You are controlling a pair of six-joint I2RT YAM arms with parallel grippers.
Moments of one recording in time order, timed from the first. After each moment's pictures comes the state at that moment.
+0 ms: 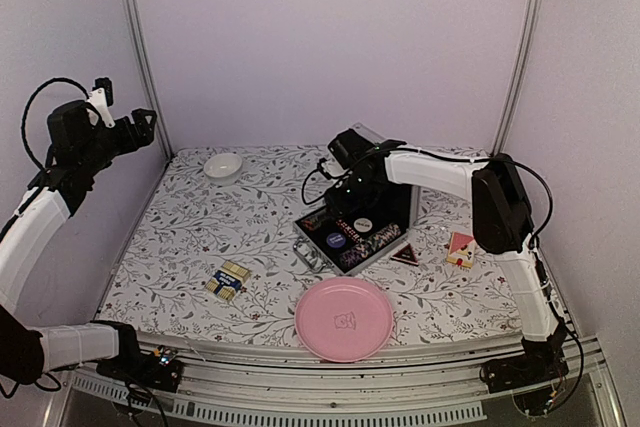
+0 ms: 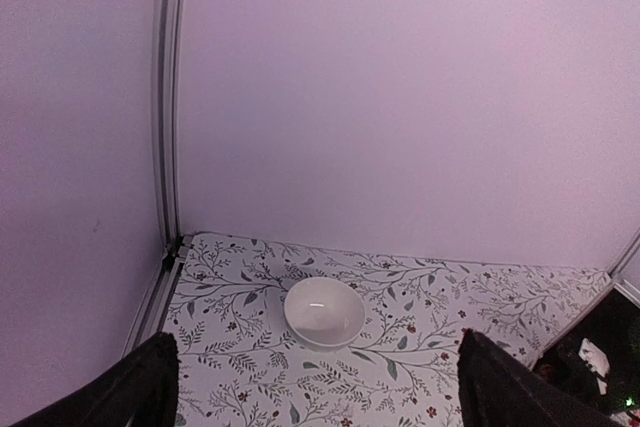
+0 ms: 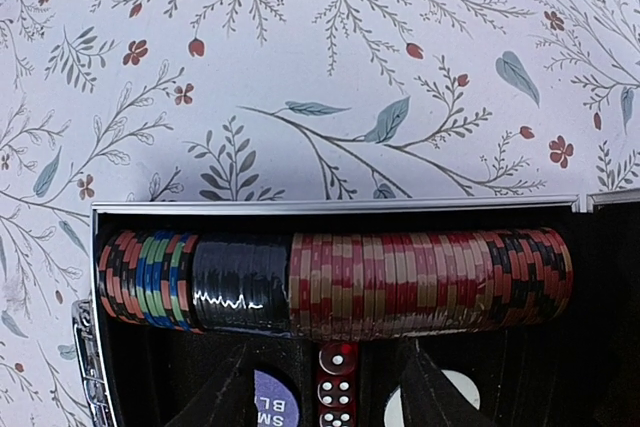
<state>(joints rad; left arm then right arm) 0.02 1.02 0.99 -0.09 0.06 -0.19 0.74 2.36 2.04 -0.71 0.01 0.08</state>
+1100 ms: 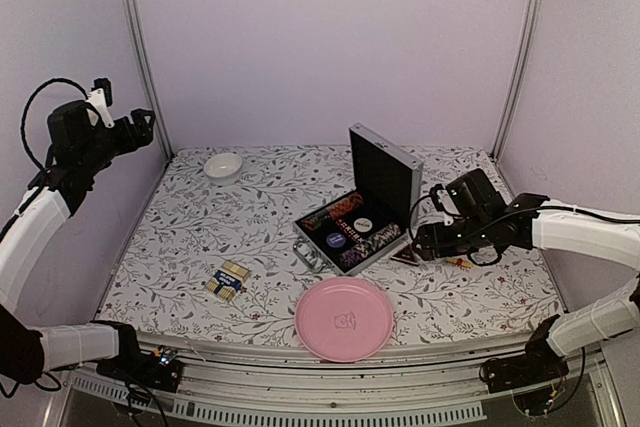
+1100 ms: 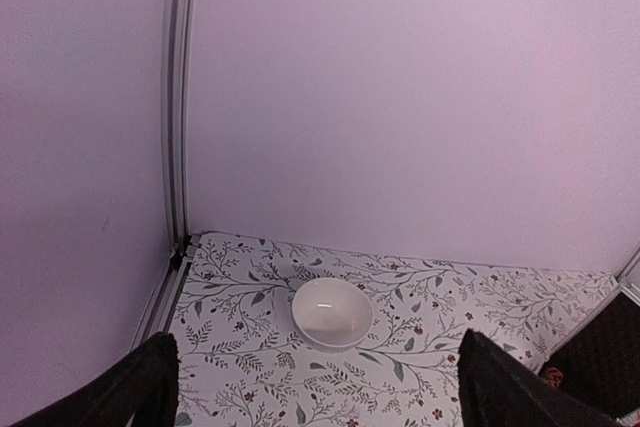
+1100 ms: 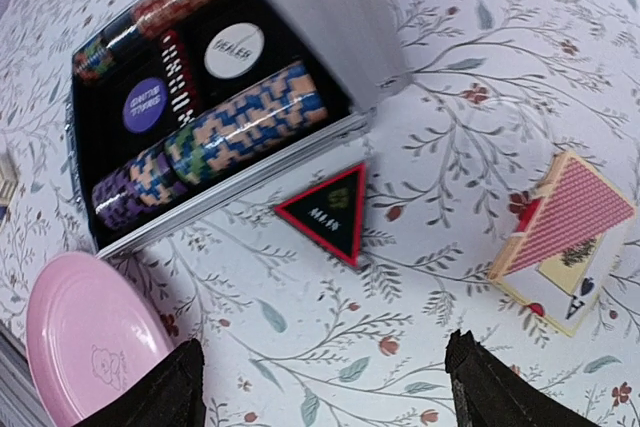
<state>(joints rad) 0.03 1.02 0.99 -0.09 0.04 -0.19 0.69 1.29 0.83 -0.46 0.07 0.42</state>
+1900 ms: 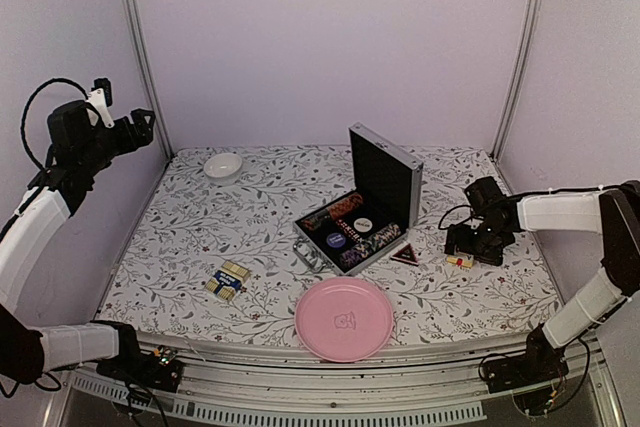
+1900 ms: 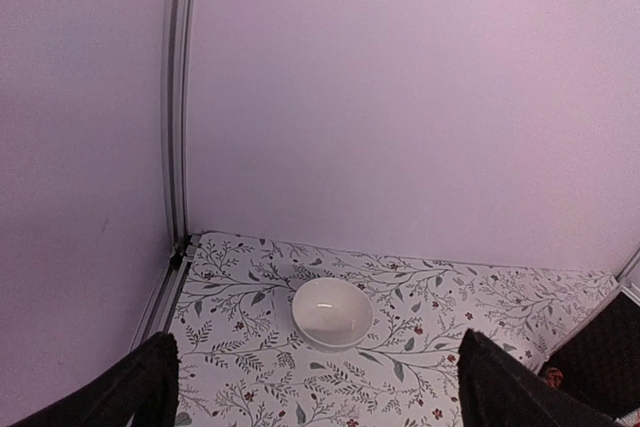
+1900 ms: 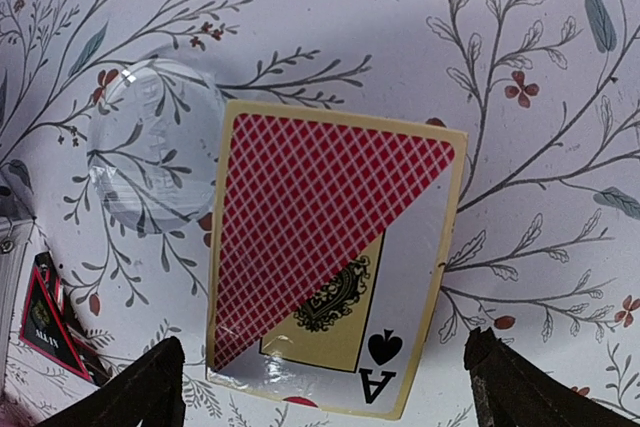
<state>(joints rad) 0.03 1.02 0.99 -0.09 0.04 -0.19 0.32 1.51 0.78 -0.45 0.10 0.57</state>
